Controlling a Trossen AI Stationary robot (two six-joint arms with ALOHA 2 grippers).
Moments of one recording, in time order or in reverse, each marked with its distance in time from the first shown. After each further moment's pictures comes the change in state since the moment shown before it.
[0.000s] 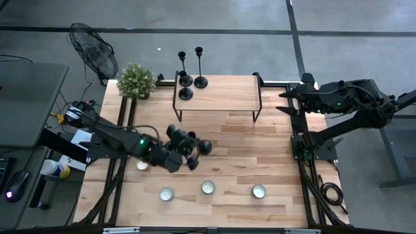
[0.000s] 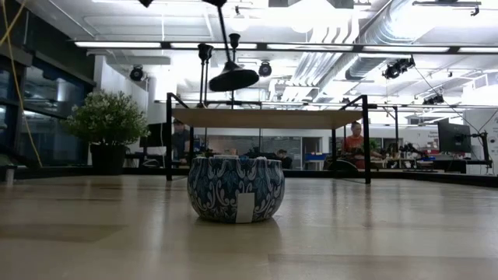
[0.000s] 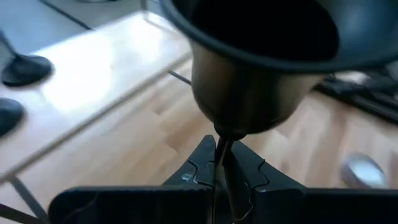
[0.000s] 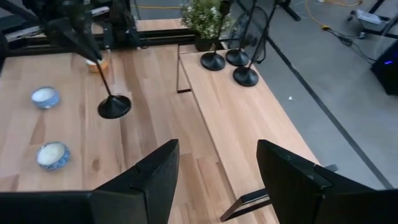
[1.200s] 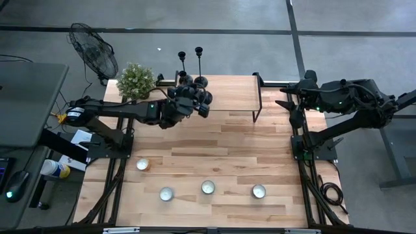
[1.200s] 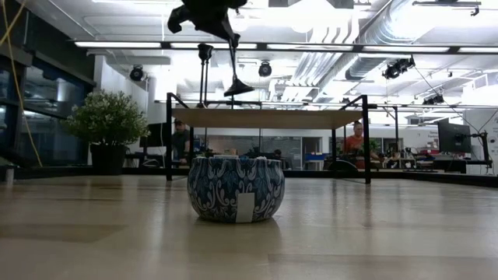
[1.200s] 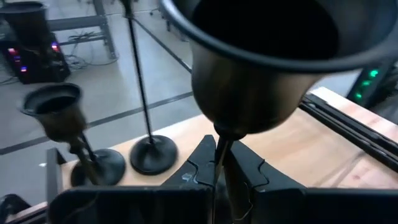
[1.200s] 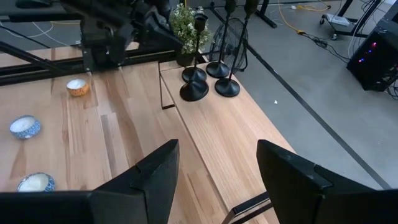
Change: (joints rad) left arm 0.444 0.000 0.026 0.210 -0.047 0.248; right arm 0.000 0.000 0.000 0.042 0.086 0.050
